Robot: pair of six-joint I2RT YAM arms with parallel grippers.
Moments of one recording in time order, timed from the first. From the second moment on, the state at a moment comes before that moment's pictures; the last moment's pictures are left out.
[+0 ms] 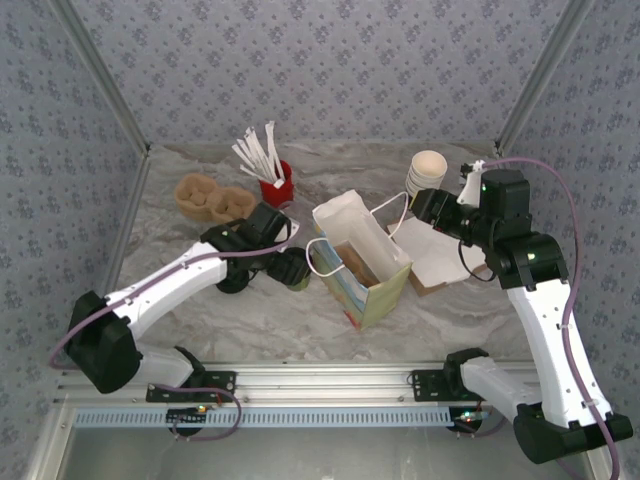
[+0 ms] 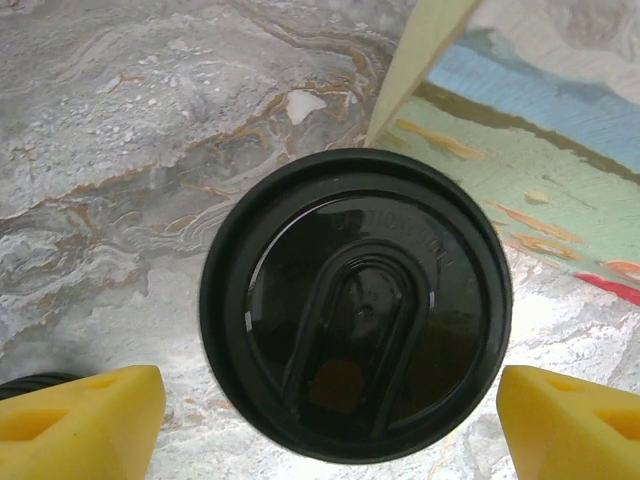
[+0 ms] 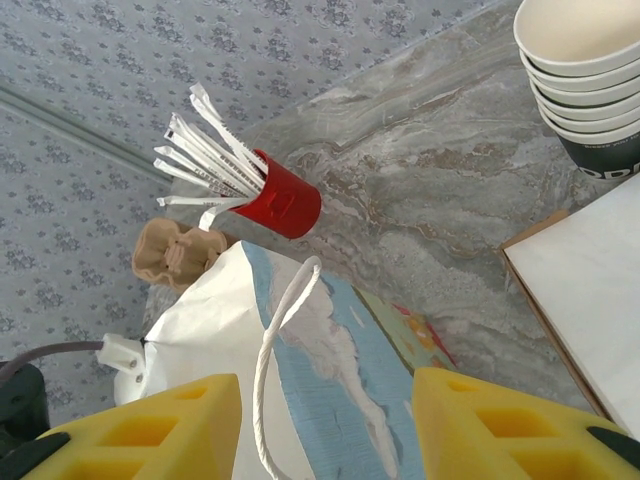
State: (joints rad) left arm -0.74 1.37 1.07 -0.76 0.01 -0.14; right arm 0.21 0.97 1.31 -0.88 -0.29 0.59
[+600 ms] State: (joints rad) left arm -0.80 1.46 1.14 -0.78 -0.08 -0.09; right arm 0.19 0.97 1.31 -0.88 -0.33 0.59
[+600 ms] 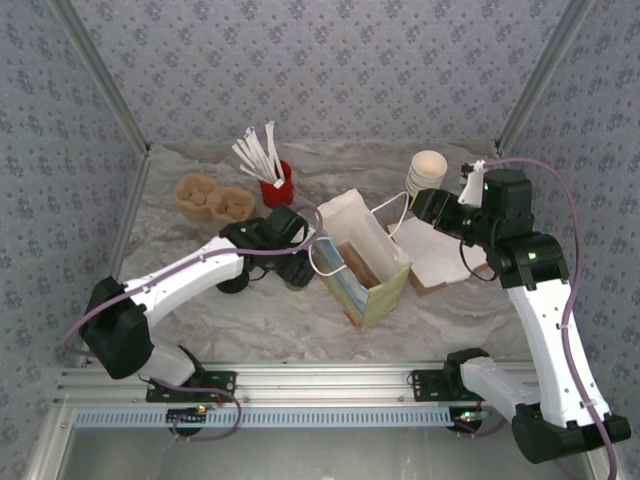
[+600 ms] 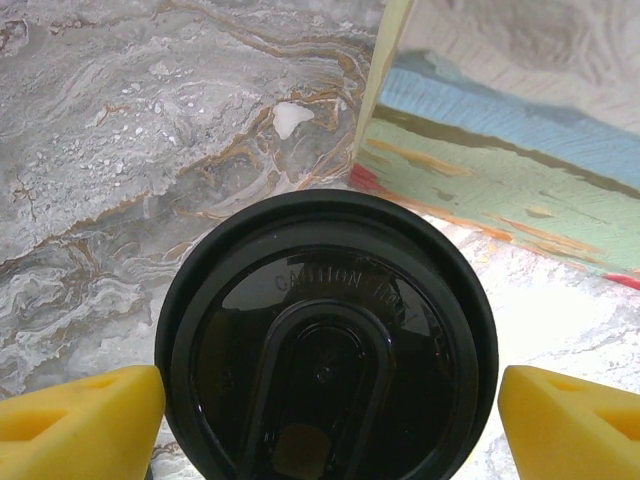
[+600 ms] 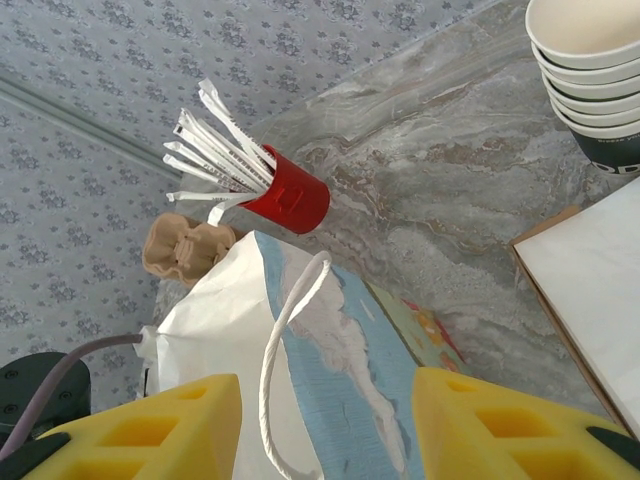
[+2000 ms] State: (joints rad) left arm -0.80 1.40 1.80 -1.30 -0.26 -0.17; right arm 0.20 0.98 1.27 -0.85 -0.36 0.59
